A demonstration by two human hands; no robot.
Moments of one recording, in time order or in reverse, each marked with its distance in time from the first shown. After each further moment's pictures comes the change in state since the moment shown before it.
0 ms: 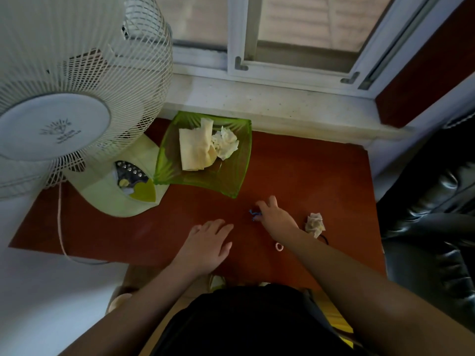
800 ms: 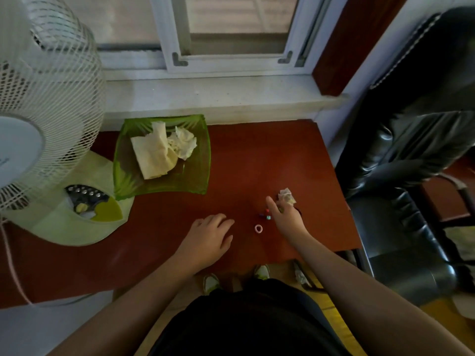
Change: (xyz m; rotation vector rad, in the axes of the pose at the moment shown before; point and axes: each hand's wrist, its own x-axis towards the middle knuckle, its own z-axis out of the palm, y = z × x) left_hand 0.027 0.024 0.002 0.055 -0.015 0.288; right_hand -0.086 0.037 0.003 0.802 0.299 0.484
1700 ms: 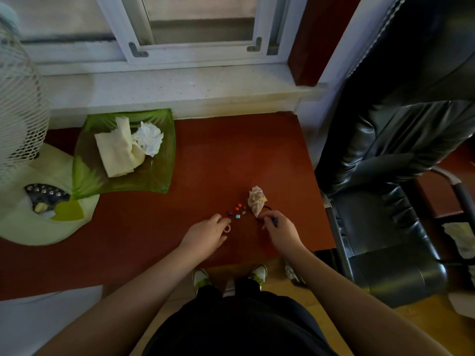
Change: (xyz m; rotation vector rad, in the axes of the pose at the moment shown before) left_hand 0.068 0.065 0.042 0.019 -0.115 -0.066; right_hand -0.001 0.082 -0.040 0.151 -0.073 0.016
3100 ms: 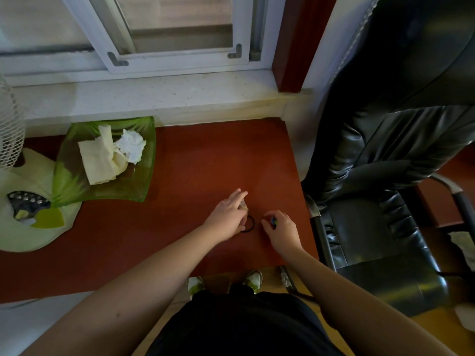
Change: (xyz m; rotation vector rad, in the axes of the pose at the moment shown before) left_hand 0.099 0.061 -0.010 -0.035 0.028 0.148; right_hand 0.036 0.035 -0.047 -0.135 0.105 -0.123
